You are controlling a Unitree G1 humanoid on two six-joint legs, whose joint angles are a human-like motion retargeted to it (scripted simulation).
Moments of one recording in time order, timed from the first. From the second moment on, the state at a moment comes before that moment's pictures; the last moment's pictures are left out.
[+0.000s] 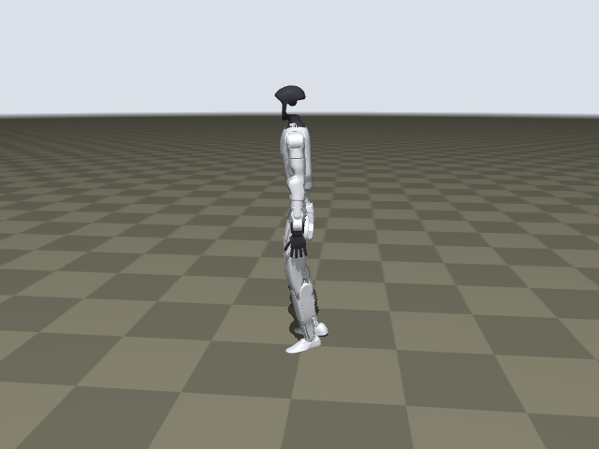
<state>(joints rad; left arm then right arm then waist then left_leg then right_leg) -0.04 0.13 0.23 1.52 0.23 0.01 -0.17 0.06 -0.15 -0.08 1.42 -0.36 0.00 0.06 -0.01 0.02 -0.03 -0.12 0.06 0.49 0.16 -0.18 0.05 -0.13 -0.05 -0.41 0.30 -0.08 -0.06</state>
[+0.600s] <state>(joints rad) 0.08 0.08 0.25 1.61 0.23 0.00 -0.12 0.06 -0.13 -0.10 1.45 -0.39 0.03 0.09 0.04 0.01 -0.07 -0.03 0.00 0.42 0.08 -0.10 -0.01 -0.04 -0.02 -0.46 0.02 -0.04 -0.03</state>
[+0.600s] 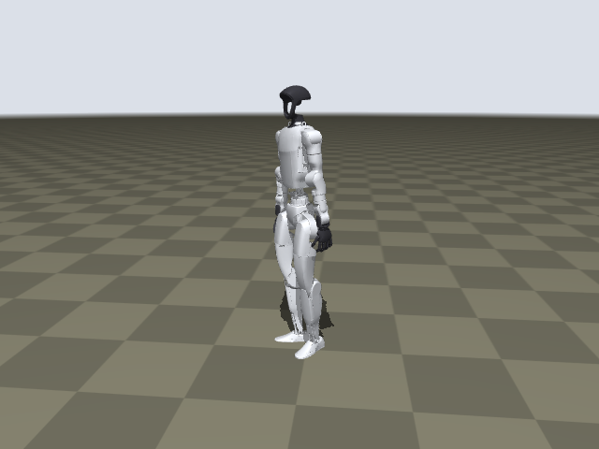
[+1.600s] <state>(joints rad) 0.05 0.13 0.32 1.63 0.13 0.02 -0.09 0.11 -0.16 -0.16 1.38 -0.29 0.01 0.11 0.11 0.11 -0.04 -0.03 0.08 0.72 0.02 -0.04 0.03 0.12 -0.23 -0.95 0.32 0.01 -0.07</state>
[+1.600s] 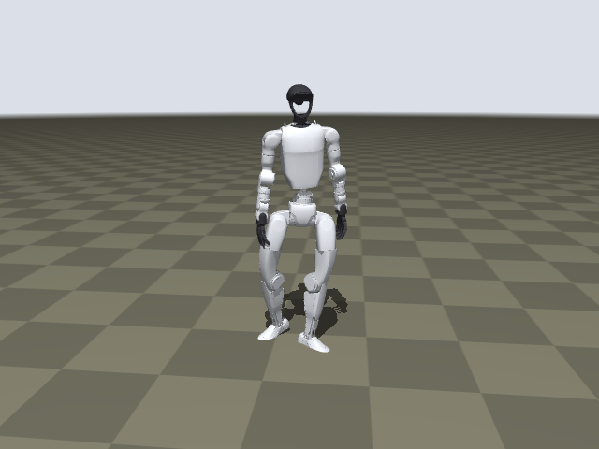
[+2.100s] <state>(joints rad) 0.09 0.09 0.34 1.58 0.16 0.01 -0.13 0.09 -0.13 -0.05 1.32 -0.47 -0.01 0.17 0.11 -0.02 -0.03 0.00 -0.10 0.38 0.05 -0.09 0.07 -0.05 -0.02 -0.46 0.12 -0.12 -0.06</state>
